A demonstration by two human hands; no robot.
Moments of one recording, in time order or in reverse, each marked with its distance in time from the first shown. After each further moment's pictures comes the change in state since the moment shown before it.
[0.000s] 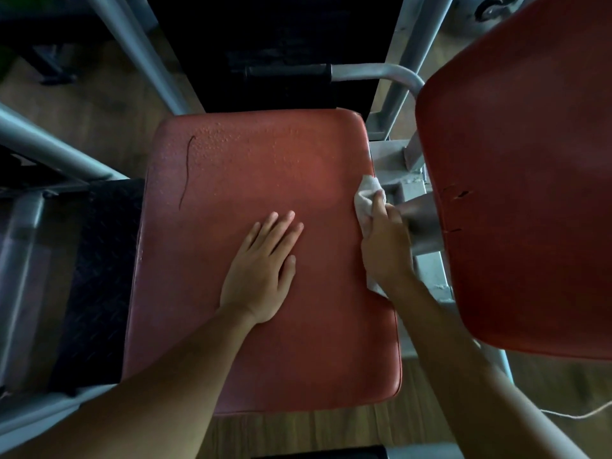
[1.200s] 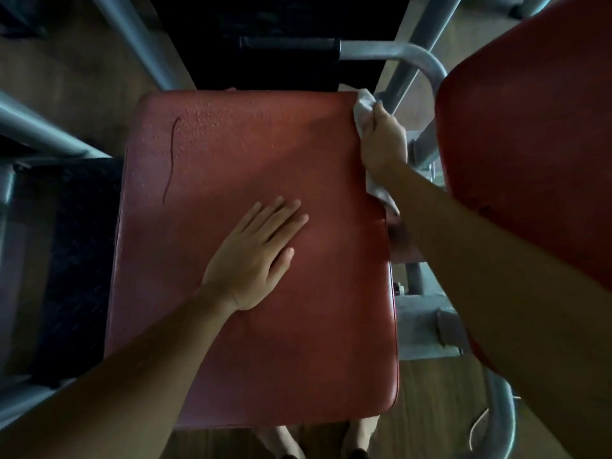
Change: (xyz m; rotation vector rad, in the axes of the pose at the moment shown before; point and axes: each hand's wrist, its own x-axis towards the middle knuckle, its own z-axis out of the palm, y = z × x) left_hand 0.029 -0.023 -0.010 -0.019 -0.054 0.175; right_hand 0.155 -0.046 -0.010 0.131 0.020 0.001
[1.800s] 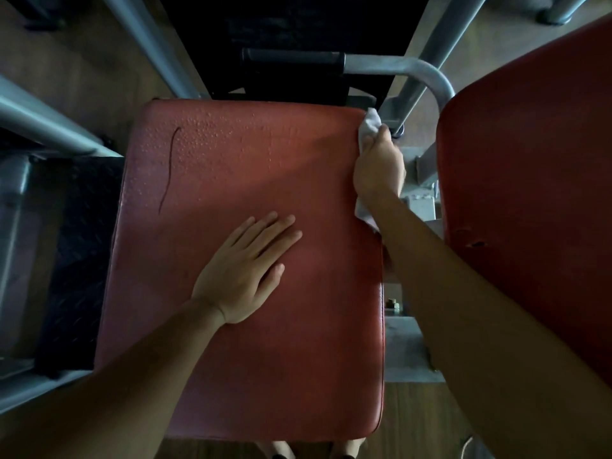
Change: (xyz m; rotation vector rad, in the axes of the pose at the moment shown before) left_hand 0.003 0.000 -0.005 0.024 -0.028 -0.026; right_hand -0.008 -0.007 0.005 0.043 0.022 0.128
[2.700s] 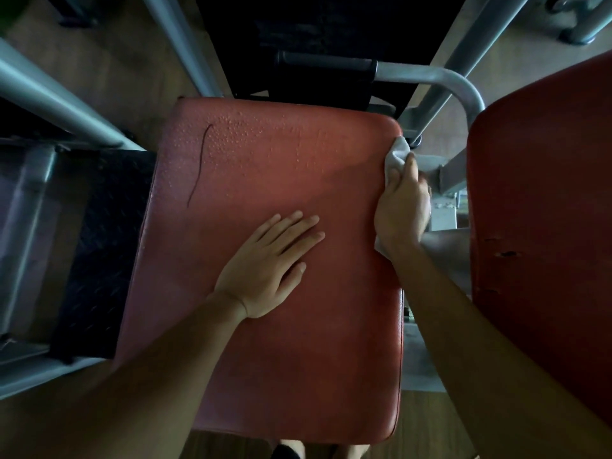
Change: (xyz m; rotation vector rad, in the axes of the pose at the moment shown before) left_hand -0.003 -0.002 0.003 -0.042 0.027 0.013; right_hand -0.045 0.026 0.006 -0.062 0.128 -0.066
